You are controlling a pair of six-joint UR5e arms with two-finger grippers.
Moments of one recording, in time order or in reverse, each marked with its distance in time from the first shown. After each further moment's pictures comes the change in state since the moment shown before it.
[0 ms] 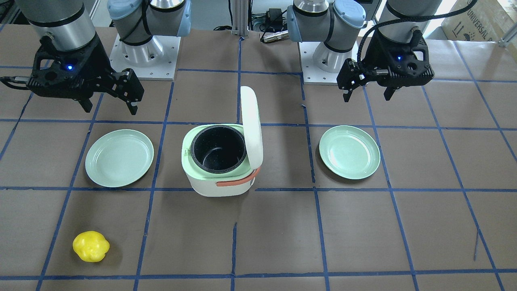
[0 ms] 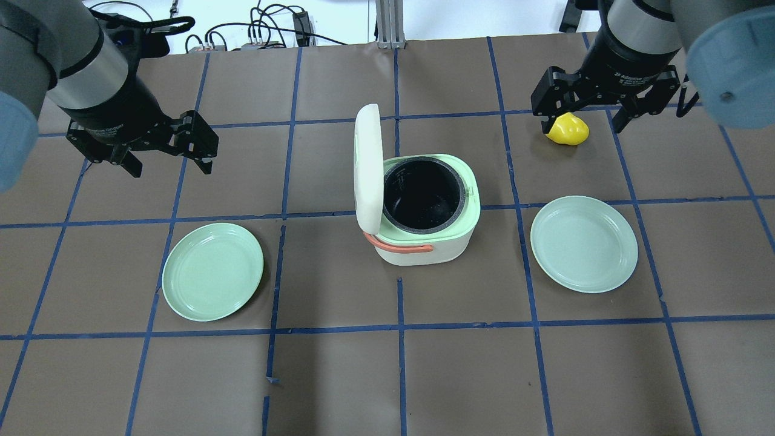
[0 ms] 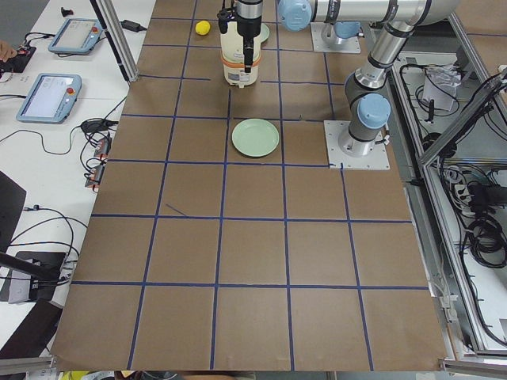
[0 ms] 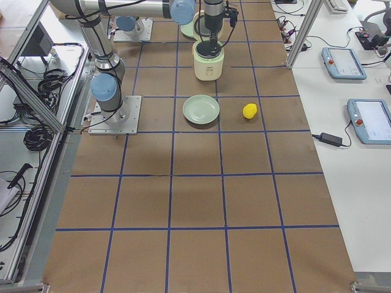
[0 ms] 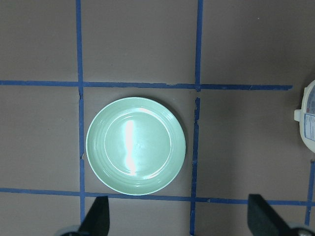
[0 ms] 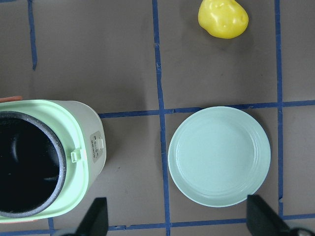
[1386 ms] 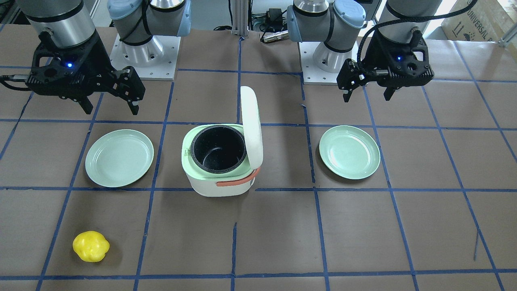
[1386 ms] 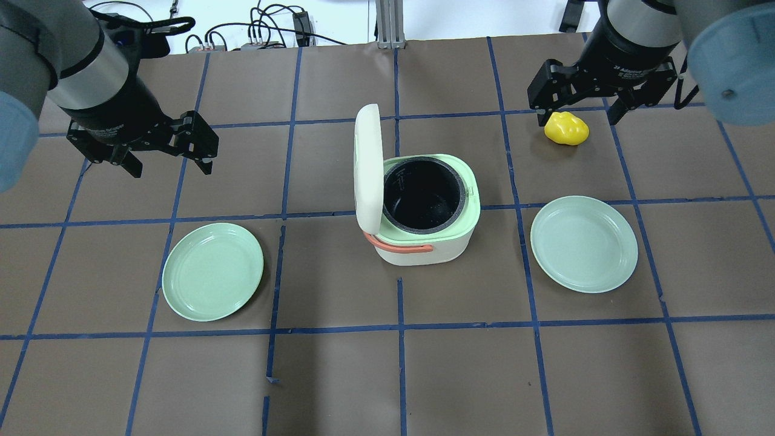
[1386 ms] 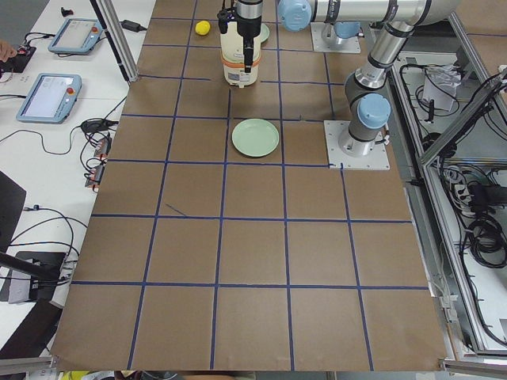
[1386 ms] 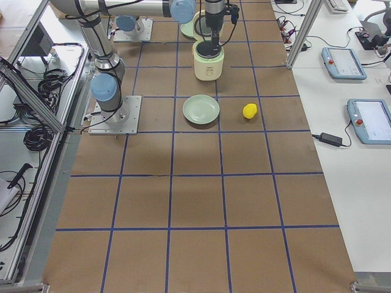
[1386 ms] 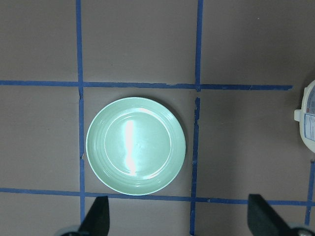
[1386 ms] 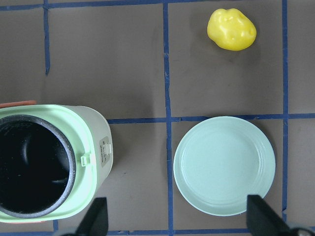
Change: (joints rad) left arm 0.000 -0.001 0.000 0.000 0.000 0.000; right arm 0.002 0.000 -0.011 -0.010 0.019 -0.026
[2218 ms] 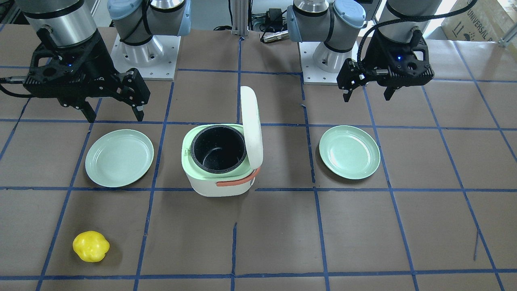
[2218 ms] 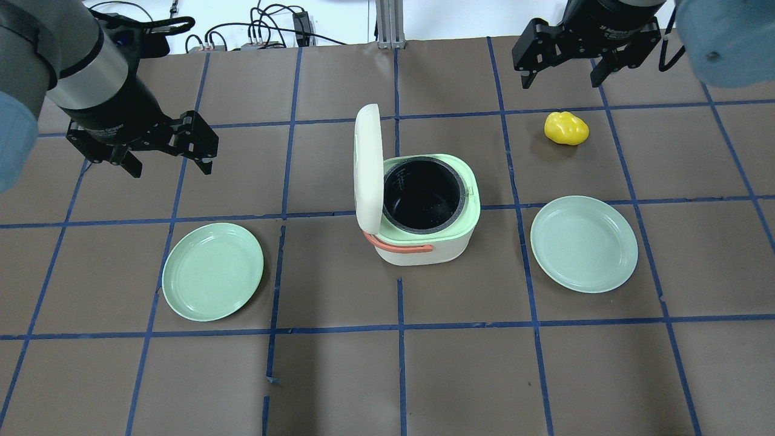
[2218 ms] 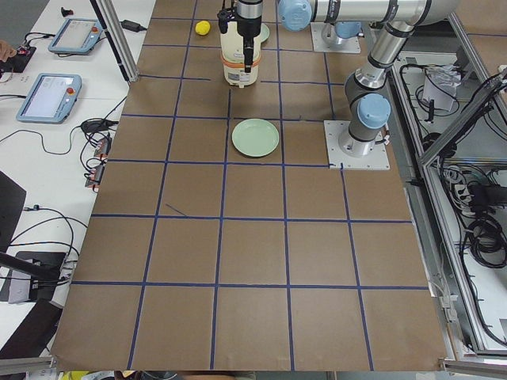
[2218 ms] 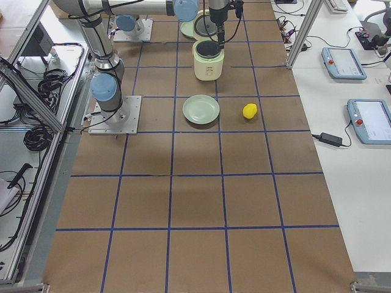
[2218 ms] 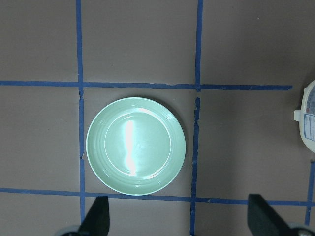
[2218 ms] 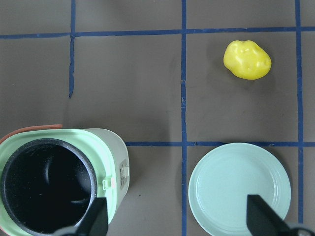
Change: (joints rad) left arm 0.000 0.001 0.000 -0.001 0.000 0.000; right arm 0.013 0.014 -0.008 -0.089 0.040 -0.005
